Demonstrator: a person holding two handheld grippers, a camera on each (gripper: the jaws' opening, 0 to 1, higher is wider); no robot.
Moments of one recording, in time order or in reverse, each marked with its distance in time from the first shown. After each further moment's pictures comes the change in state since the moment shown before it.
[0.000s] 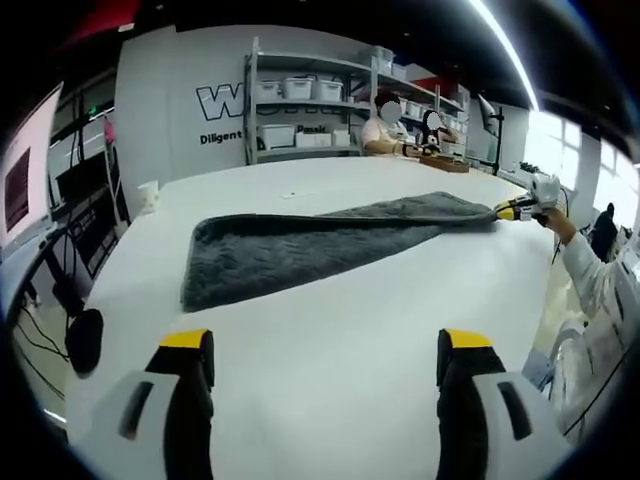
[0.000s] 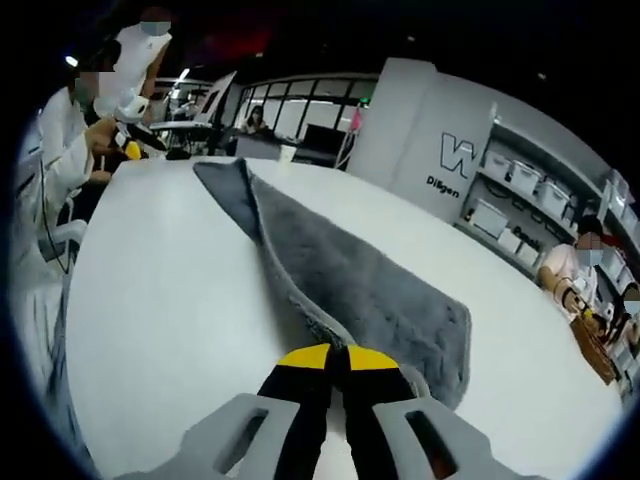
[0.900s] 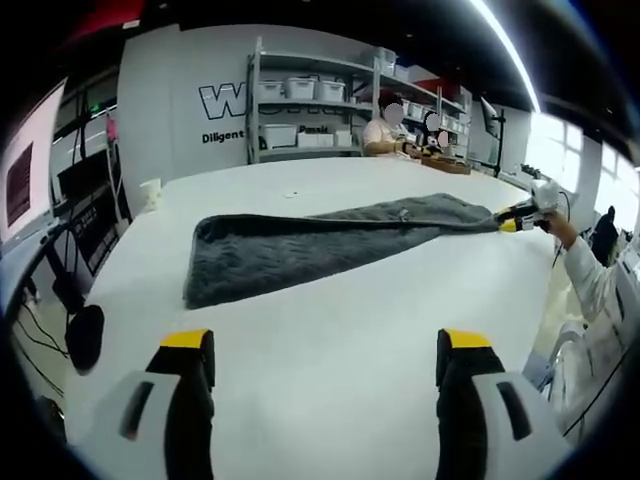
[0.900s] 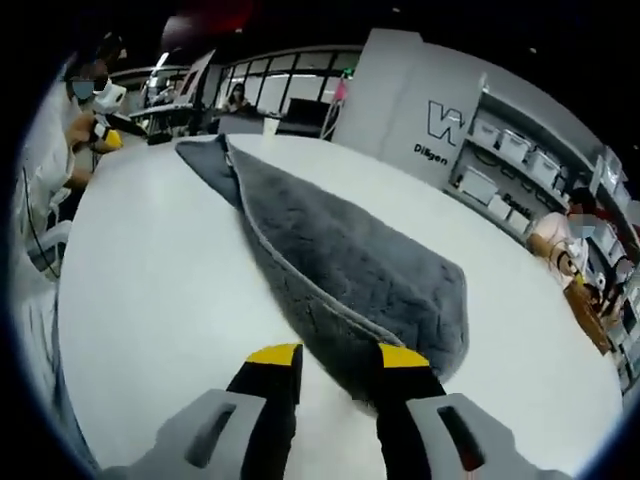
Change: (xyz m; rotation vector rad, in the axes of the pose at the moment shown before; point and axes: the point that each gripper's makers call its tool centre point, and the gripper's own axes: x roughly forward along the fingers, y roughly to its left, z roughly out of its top) left arm -0.002 0.006 -0.001 -0.014 -0.005 0.007; right arm -0.009 -0.011 -0.025 0.088 0.113 -0.074
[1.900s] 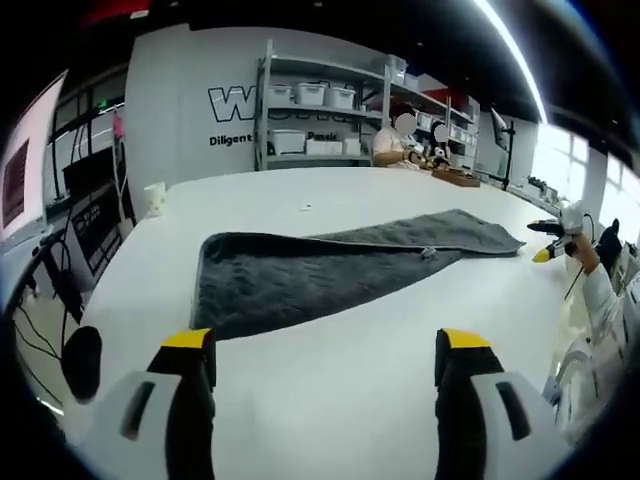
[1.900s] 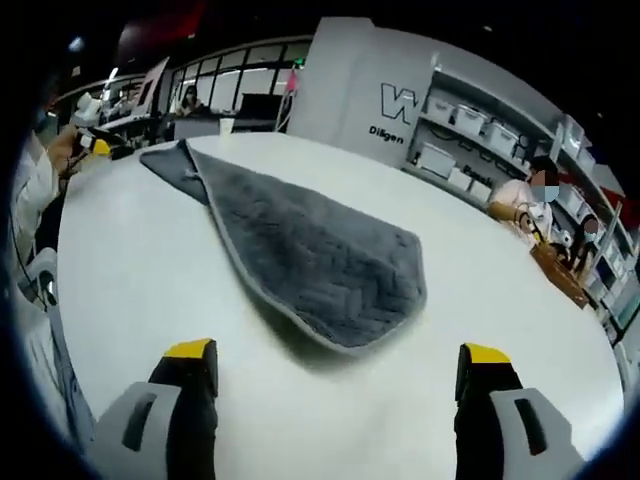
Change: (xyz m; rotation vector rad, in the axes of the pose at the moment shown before) left arm 0.040 0.029 0.035 -0.022 -0.029 0.016; right arm -0.038 -0.008 -0.017 0.111 0.053 -0.130
